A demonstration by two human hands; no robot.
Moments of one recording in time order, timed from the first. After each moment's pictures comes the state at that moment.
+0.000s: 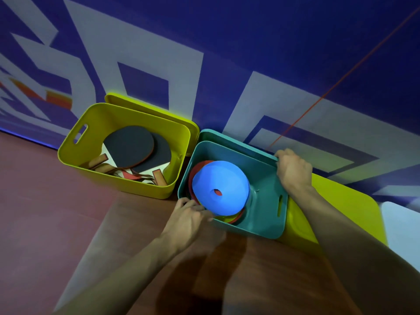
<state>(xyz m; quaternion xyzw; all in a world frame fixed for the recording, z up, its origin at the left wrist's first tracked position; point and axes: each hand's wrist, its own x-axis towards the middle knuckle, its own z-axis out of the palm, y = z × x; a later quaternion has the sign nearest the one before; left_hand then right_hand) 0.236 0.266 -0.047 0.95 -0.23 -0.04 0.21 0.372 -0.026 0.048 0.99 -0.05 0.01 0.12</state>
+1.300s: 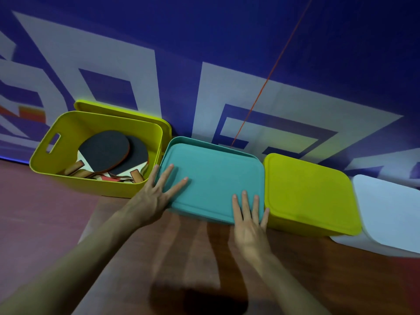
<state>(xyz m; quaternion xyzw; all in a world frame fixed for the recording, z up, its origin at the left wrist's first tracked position) 0.273 0.297 -0.017 0.93 -0.36 -0.03 -0.01 0.174 0.012 -0.004 0.99 -0.04 -0.16 0.00</state>
